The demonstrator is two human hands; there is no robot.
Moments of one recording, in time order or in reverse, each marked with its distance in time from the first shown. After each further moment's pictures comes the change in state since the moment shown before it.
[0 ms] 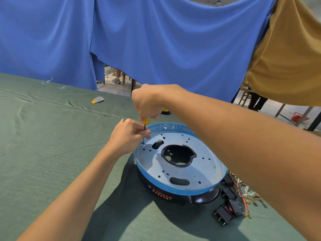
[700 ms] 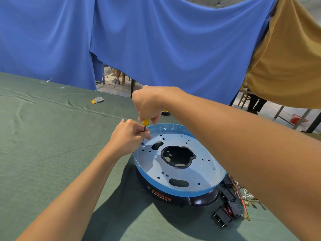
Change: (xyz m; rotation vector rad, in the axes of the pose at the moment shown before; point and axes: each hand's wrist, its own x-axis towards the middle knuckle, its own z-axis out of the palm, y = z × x) left_hand 0.001 0.001 0.000 0.010 -0.009 -0.006; right_hand 0.000 0.000 0.001 0.031 -0.019 0.007
